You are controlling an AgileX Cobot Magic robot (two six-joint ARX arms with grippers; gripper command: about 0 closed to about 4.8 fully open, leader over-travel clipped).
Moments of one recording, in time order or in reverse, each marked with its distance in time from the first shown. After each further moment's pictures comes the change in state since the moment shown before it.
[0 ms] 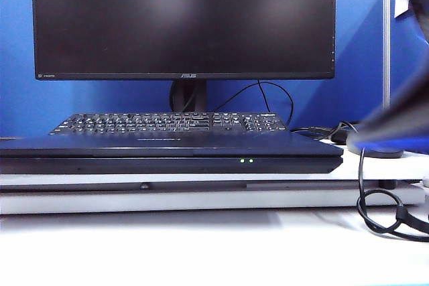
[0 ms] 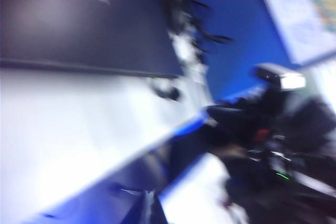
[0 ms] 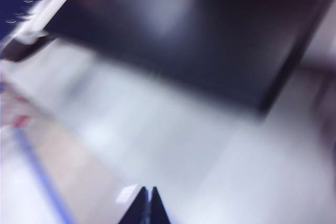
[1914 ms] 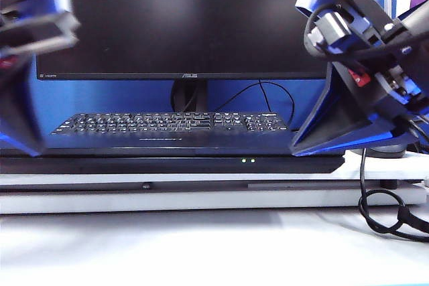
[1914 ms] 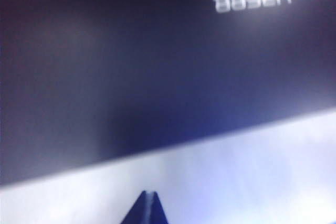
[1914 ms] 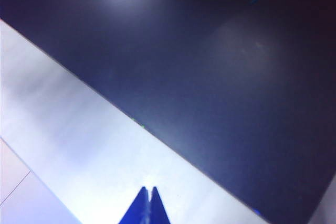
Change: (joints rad) left arm -0.690 0.890 0.414 -0.054 -1.176 0.220; right arm 0.171 0.449 0.196 0.108 0.252 -0.158
